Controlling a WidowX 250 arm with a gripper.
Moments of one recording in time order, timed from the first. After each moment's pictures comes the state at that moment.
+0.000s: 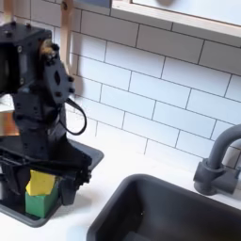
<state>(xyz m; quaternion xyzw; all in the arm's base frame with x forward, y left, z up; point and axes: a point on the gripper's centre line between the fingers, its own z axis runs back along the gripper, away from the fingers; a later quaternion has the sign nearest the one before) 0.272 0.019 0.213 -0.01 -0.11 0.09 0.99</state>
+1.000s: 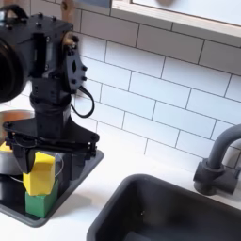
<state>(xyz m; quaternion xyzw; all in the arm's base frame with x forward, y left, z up) 0.306 0.033 0.213 0.02 -0.11 0.18 0.98</state>
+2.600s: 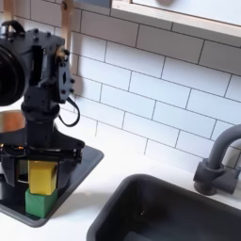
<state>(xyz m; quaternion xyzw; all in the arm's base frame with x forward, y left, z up) 0.302 0.051 0.187 0.03 -0.06 0.24 0.97</state>
